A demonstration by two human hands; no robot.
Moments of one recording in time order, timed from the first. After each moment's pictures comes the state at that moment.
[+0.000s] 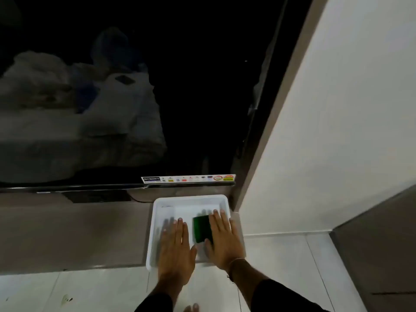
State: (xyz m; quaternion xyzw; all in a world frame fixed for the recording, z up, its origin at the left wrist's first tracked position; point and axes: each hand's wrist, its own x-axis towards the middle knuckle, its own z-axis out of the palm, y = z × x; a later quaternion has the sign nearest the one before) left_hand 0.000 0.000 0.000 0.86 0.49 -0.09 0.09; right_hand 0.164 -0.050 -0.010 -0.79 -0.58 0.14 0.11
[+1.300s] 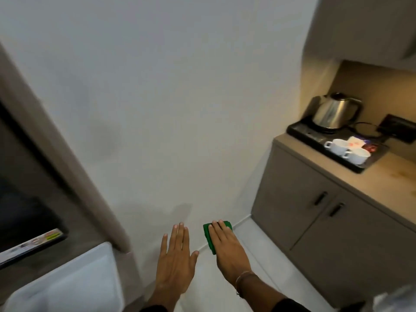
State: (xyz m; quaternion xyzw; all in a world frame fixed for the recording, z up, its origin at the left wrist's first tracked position) left_hand 0.292 -0.165 0.057 0.97 0.22 -0.04 0.05; right_hand 0.405 -0.313 0.047 -0.89 -0.45 -0.03 0.11
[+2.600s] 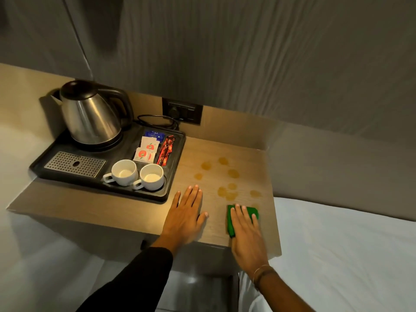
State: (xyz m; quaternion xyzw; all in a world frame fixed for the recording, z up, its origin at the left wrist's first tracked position) left_hand 0.947 -0.620 0.026 0.94 -0.32 -0.04 0.13; right_hand 0.816 -0.809 0.054 -0.99 0.09 -0.01 0.11
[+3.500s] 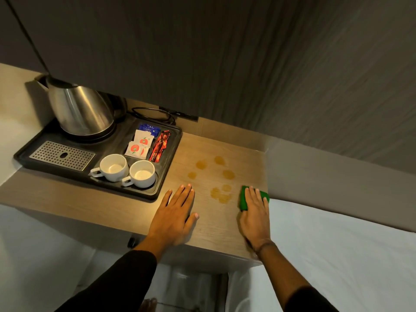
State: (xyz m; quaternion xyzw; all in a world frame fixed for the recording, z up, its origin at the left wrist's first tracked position) left_hand 0.950 -0.619 0.022 0.94 -0.32 -0.02 0.15; right_hand 0.871 -0.879 0.068 -0.96 0.18 -0.04 0.20
